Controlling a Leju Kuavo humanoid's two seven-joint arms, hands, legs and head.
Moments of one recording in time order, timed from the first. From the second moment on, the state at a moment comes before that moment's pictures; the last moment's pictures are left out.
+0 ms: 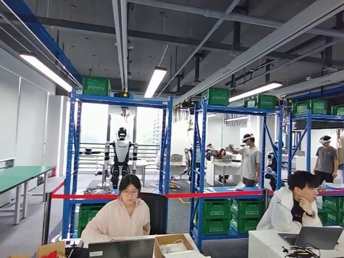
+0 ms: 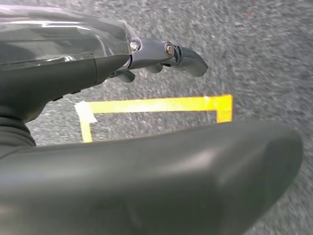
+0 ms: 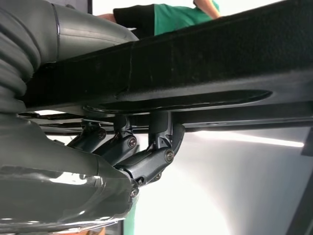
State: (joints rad) left arm -0.06 0.05 1.39 -0.24 -1.15 -0.13 -0.45; right arm -0.44 0.07 0.72 -1.60 -0.31 0.56 -0.42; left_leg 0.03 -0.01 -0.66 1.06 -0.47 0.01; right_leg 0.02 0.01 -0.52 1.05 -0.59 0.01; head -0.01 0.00
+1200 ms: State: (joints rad) left arm -0.07 0.04 1.39 -0.24 -1.20 -0.10 -0.33; right arm -0.73 0.14 0.78 -1.43 -0.04 0.32 -0.27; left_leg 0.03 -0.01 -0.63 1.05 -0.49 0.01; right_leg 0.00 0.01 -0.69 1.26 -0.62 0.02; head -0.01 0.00
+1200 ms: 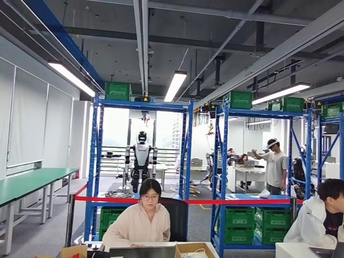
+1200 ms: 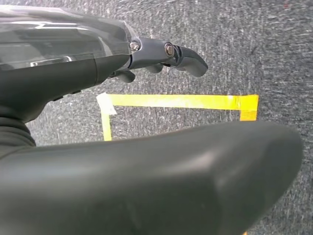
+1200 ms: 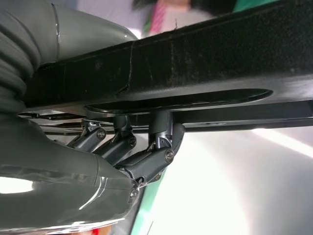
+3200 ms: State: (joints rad) left arm -0.10 0.04 1.29 -0.24 -1.29 -0.12 -0.46; right arm -0.88 0.25 0.41 -0.40 1.46 -0.17 0.14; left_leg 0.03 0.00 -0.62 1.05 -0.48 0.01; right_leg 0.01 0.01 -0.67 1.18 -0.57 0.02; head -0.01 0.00
